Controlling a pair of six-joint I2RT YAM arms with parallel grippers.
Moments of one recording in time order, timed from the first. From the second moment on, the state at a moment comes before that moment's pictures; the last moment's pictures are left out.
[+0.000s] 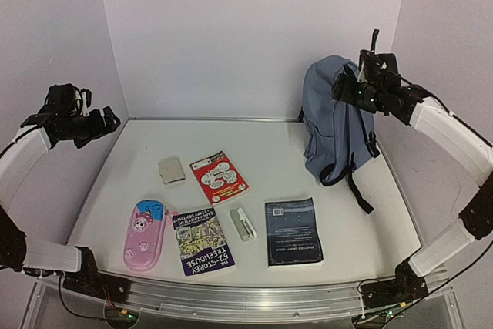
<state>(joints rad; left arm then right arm) 0.04 1.16 1.10 -0.56 0.17 -0.33 0.42 1.47 1.48 -0.45 0.31 0.43</state>
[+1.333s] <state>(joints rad) 0.03 1.15 1.08 -0.50 0.47 -0.29 0.41 1.50 1.70 -0.50 -0.02 0.04</state>
